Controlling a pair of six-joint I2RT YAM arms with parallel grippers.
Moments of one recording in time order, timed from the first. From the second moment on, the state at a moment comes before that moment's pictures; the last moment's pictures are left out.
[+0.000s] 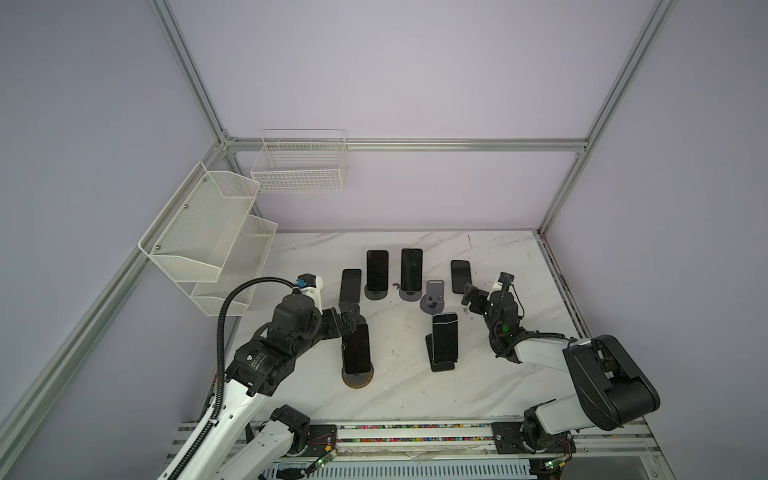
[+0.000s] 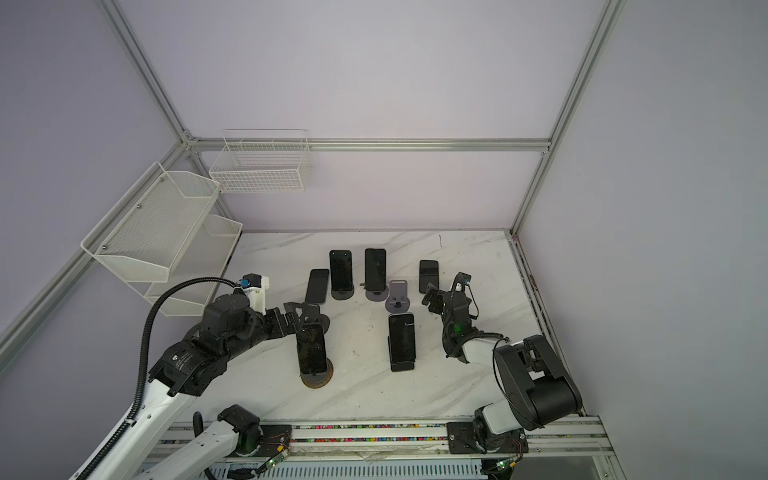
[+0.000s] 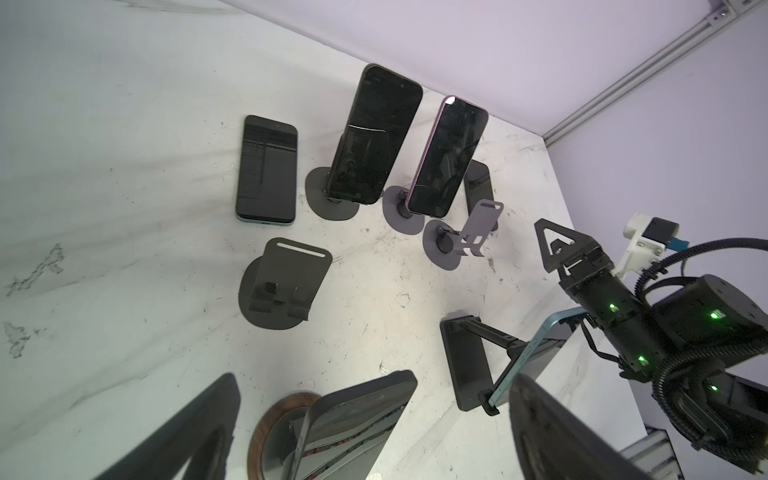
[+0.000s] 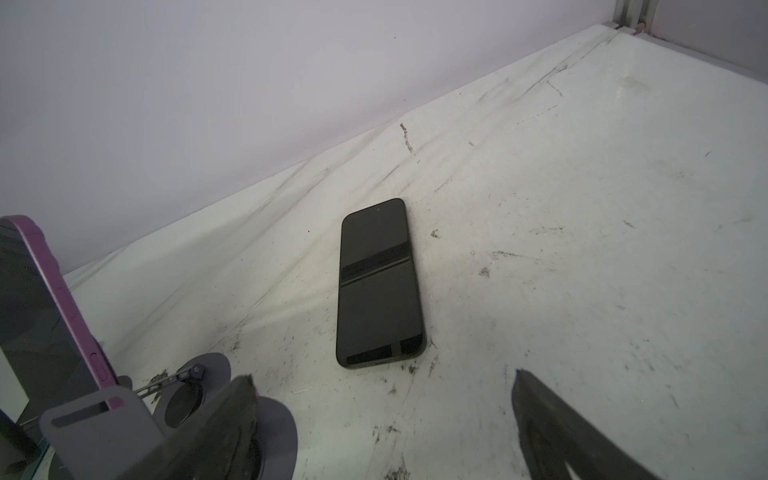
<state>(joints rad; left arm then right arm) -0.48 0.76 0.92 -0.77 -0.08 -0.62 0.33 1.47 0.45 0.65 0.27 0.53</state>
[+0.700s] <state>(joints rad) -0.77 1.01 0.92 -0.86 -0.36 -0.75 0.33 1.47 0.46 0.64 0.27 0.53</state>
